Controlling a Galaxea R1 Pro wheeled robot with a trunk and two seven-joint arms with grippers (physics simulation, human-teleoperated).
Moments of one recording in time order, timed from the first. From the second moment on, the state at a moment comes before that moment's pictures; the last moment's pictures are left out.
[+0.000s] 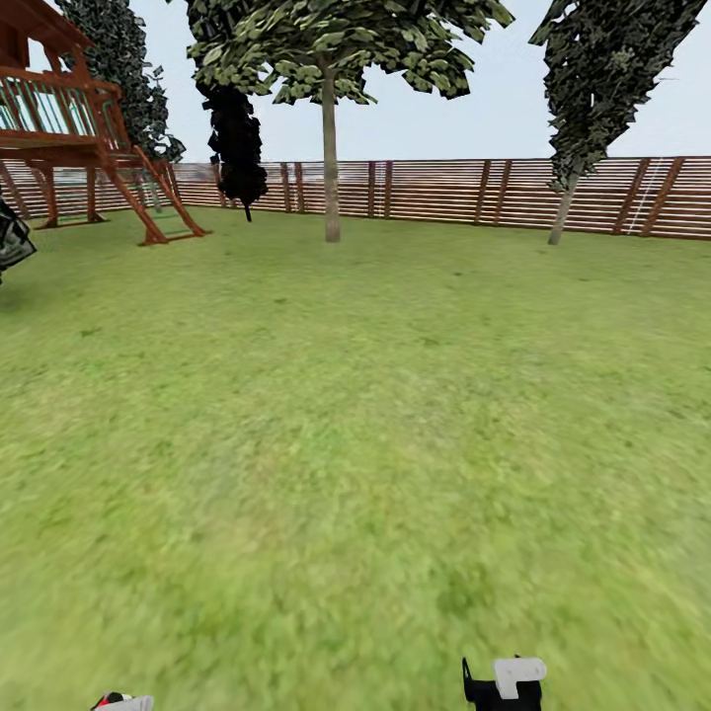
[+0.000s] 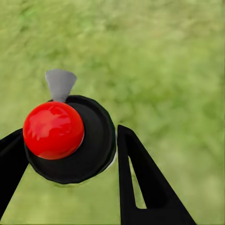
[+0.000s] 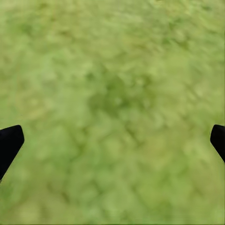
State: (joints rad) left arm -0.31 0.21 0.06 -0.08 0.12 -0.65 0.01; right arm -0.41 0.00 0.13 -0.03 0.04 -0.64 -0.21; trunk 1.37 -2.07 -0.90
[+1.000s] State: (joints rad) left arm -0.31 0.21 0.06 -0.08 0.12 -0.66 0.01; right arm -0.41 0.00 0.13 -0.03 0.04 -0.64 -0.21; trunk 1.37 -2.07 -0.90
